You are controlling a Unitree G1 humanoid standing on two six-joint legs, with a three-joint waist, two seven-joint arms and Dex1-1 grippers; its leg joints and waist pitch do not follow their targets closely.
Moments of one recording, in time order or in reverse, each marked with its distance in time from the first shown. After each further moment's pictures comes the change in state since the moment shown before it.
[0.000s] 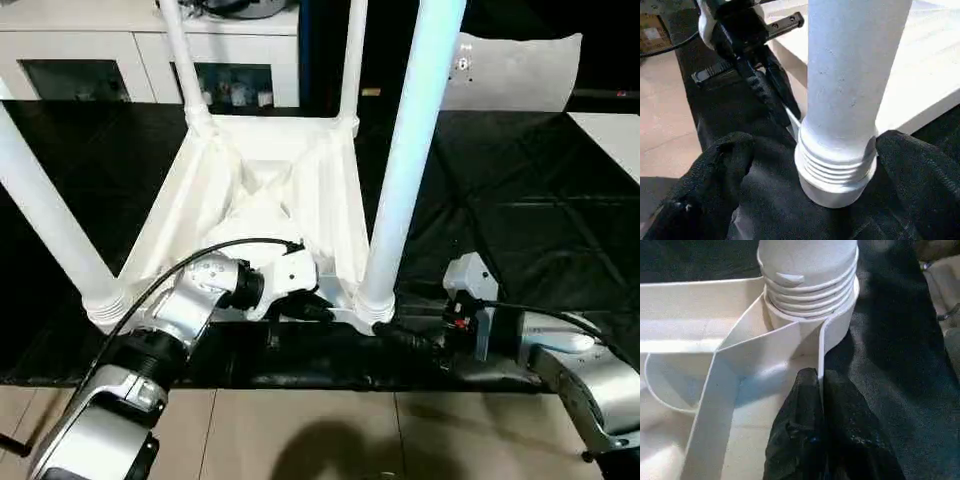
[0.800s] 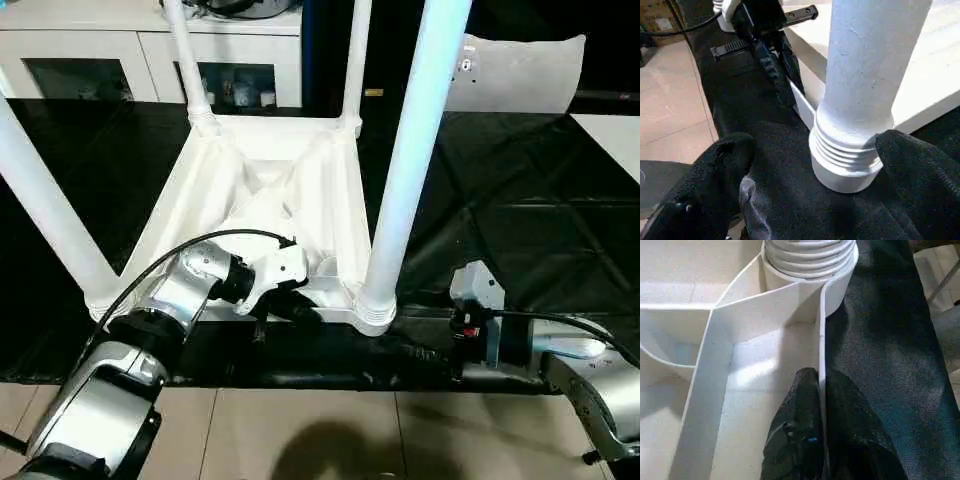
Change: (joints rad) left arm -0.107 0.011 -0.012 0.205 -0.001 -0.043 -0.106; right arm 0.026 -0.036 -0.001 -0.024 0.012 0.001 0.038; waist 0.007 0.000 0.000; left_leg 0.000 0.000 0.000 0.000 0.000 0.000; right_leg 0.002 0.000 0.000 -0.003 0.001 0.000
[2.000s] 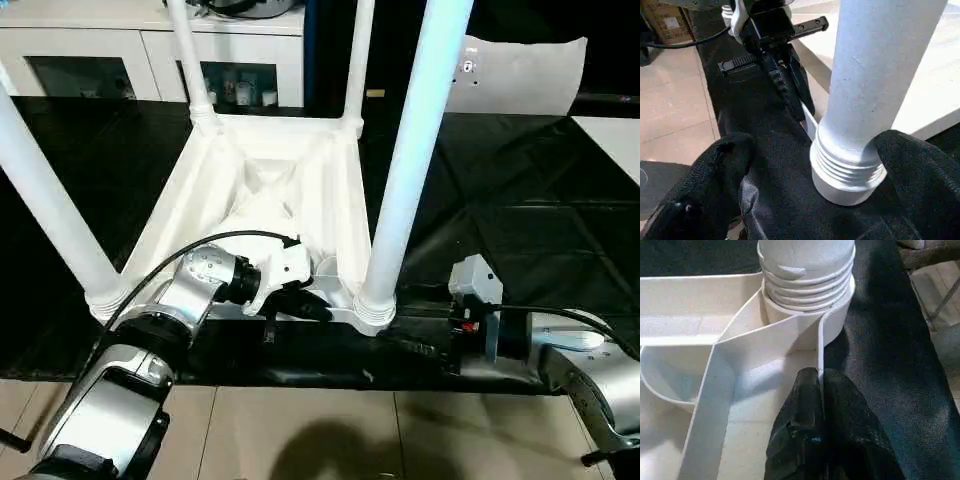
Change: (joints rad) left arm 0.009 -0.029 0.021 0.036 -0.011 -0.102 0.027; right arm -0.026 0.003 0.001 0.003 0.000 -0.004 0.023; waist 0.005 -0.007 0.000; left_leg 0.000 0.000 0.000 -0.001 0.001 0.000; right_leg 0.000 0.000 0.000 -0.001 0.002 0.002
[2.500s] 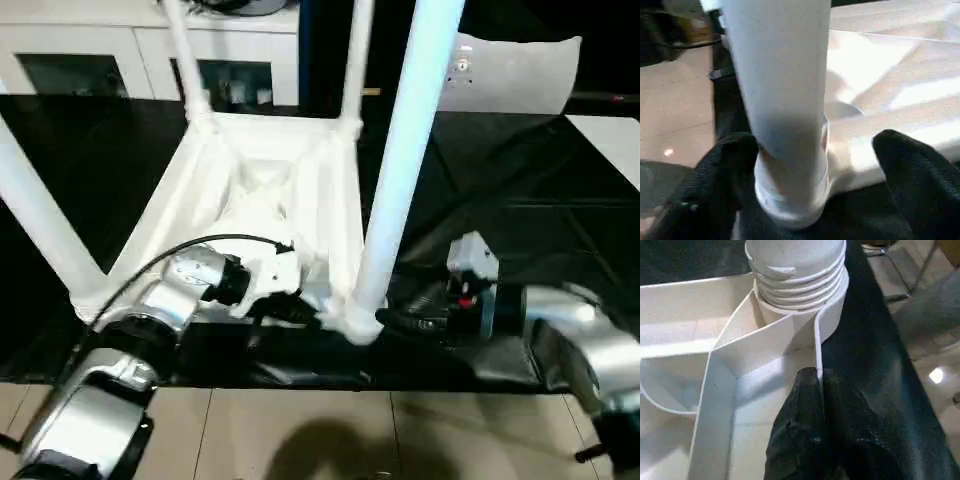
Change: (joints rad) left arm 0.031 0.072 -0.050 -0.103 0.007 -0.080 -0.134; right arm -0.190 0.017 0.037 0.208 0.007 -0.070 0.156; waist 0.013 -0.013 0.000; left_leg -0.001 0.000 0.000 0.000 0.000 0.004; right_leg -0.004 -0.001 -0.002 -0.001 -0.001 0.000
